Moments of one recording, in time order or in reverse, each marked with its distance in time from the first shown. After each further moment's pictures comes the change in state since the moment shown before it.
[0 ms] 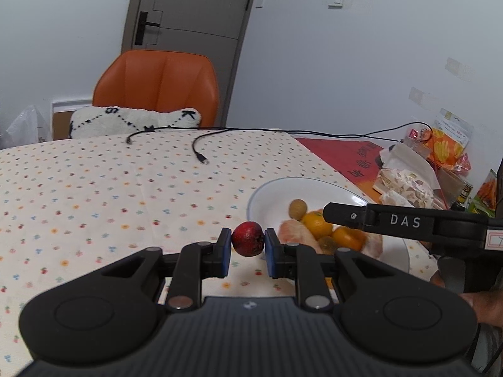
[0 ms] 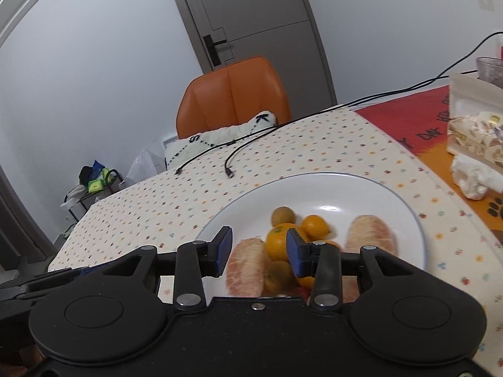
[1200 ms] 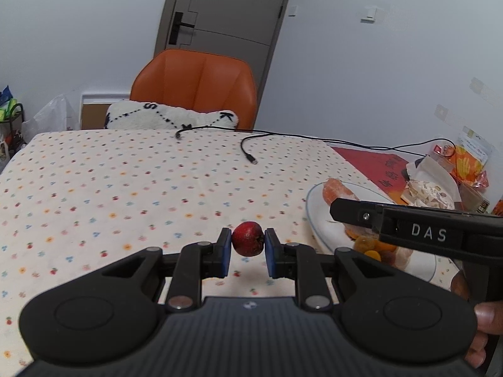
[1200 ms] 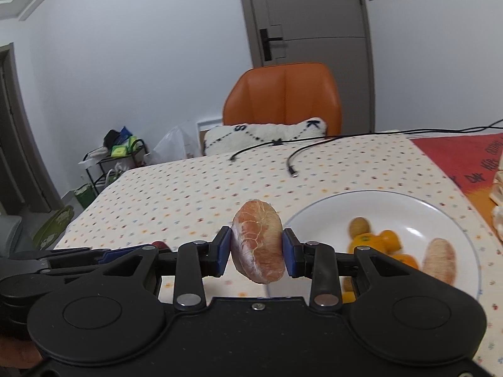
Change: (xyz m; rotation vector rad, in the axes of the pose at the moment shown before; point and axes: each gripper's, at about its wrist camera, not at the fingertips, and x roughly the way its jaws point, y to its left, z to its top) left arm -0.029 0.049 -0.009 -0.070 -0.024 0.079; right arm -0.002 0.078 -0.005 -0.216 0.006 0.056
